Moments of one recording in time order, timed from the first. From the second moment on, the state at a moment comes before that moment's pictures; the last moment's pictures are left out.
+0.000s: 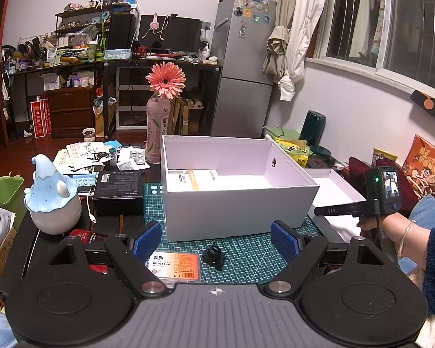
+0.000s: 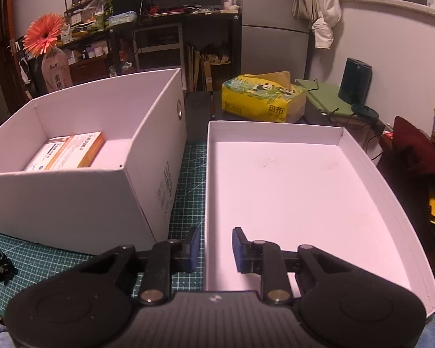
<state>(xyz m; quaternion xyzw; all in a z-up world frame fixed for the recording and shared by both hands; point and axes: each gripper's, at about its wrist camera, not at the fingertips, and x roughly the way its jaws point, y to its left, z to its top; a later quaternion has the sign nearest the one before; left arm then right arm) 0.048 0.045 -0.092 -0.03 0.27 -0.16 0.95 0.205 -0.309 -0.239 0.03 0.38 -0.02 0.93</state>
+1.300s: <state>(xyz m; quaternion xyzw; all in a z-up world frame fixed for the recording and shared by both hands) 0.060 0.044 -0.099 -0.03 0.30 -0.15 0.94 0.246 -0.311 -0.260 0.03 0.40 0.00 0.91</state>
